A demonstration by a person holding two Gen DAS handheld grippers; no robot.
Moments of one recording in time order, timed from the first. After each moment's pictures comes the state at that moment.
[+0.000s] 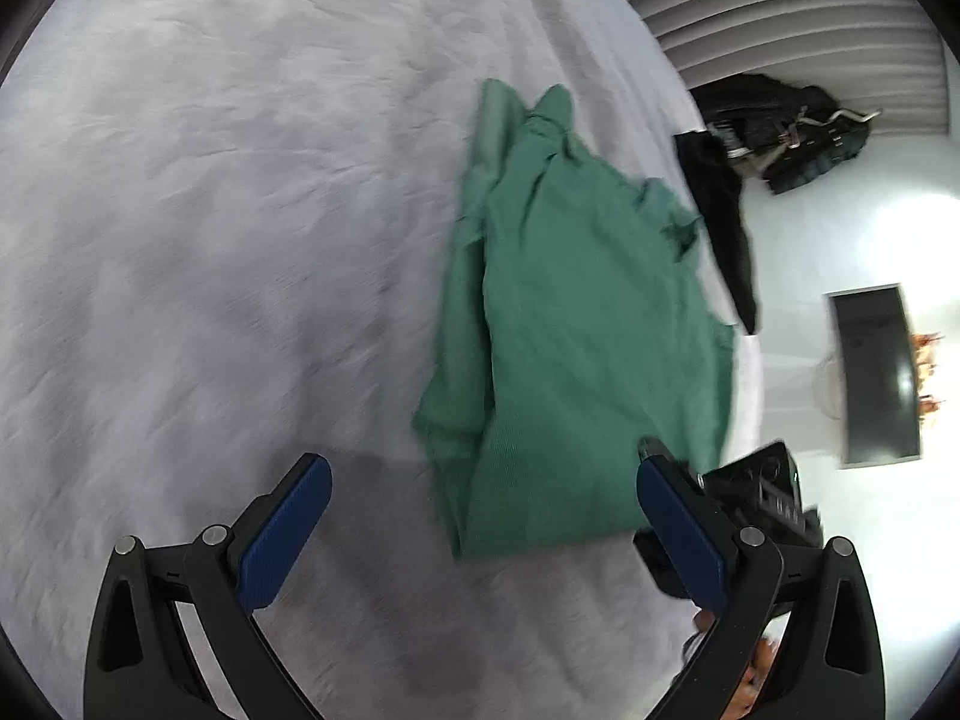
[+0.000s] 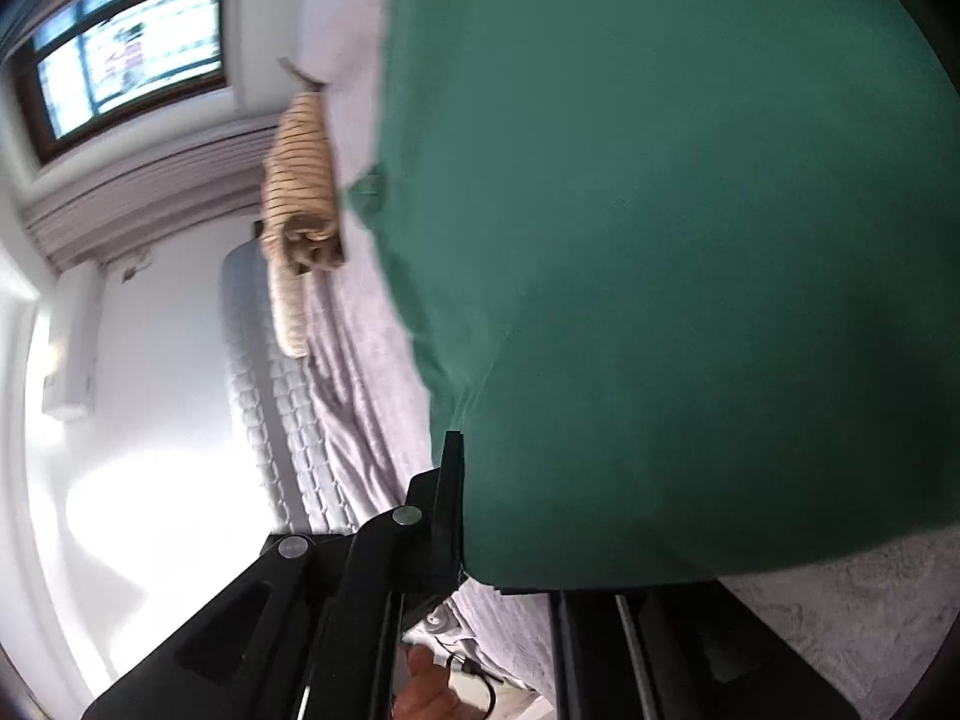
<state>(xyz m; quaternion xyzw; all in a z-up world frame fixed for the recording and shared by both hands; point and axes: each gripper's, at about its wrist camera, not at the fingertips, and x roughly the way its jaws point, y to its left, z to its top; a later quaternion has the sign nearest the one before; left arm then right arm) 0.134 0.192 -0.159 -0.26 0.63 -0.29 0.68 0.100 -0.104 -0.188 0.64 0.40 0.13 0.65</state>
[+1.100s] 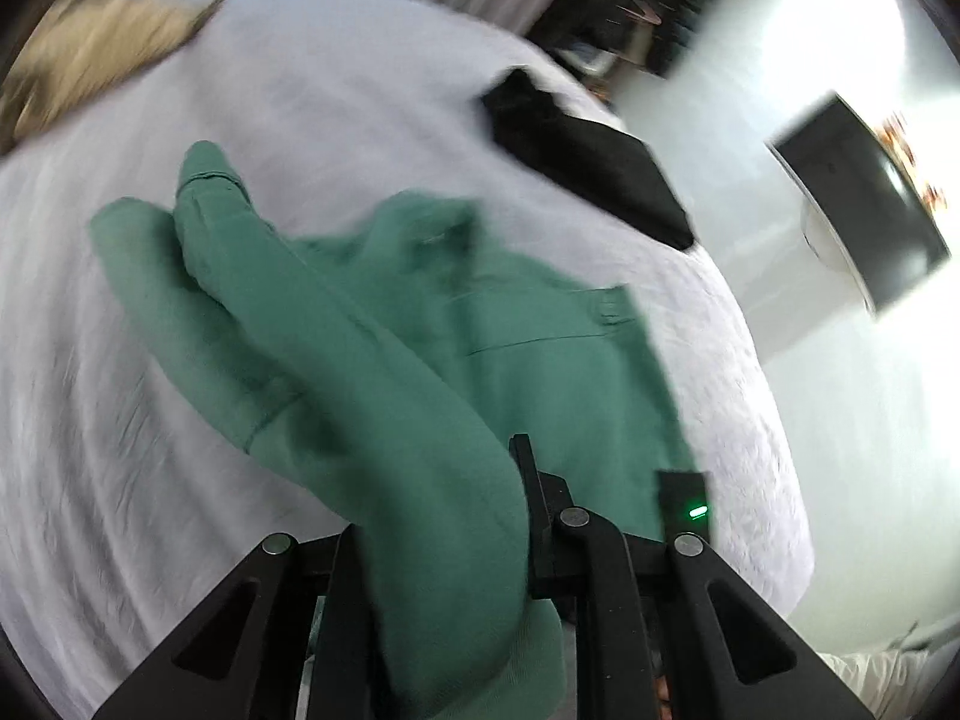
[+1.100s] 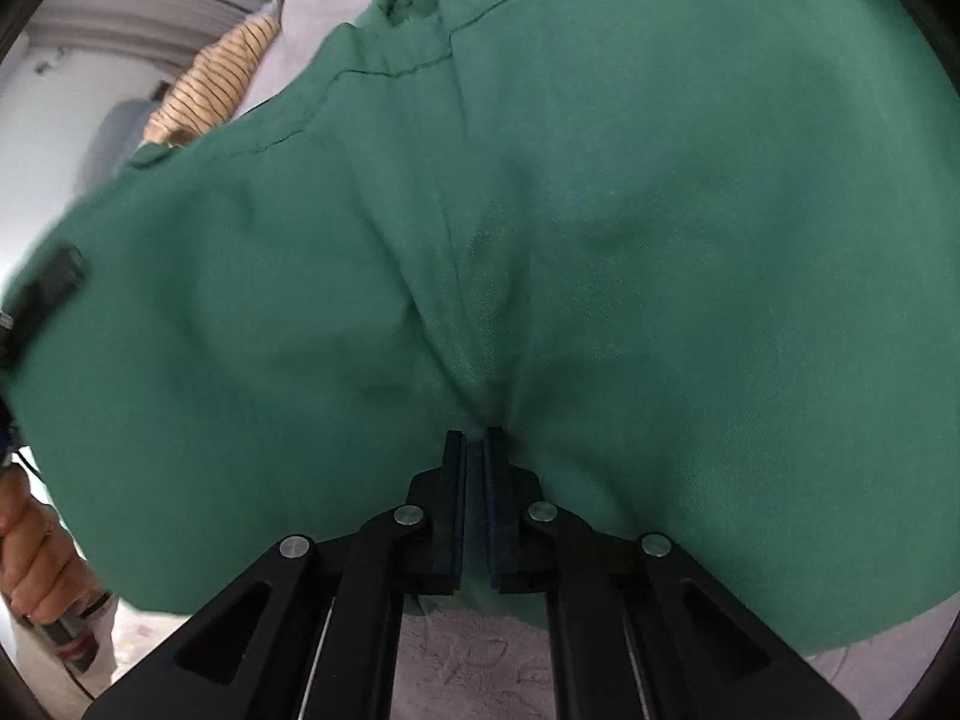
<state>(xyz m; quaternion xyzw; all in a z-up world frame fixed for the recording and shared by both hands) 0.133 -0.047 -0.022 -0.03 0.53 -0.40 0.75 0.084 -0.230 -0.188 0.38 0.53 0.06 0.75</state>
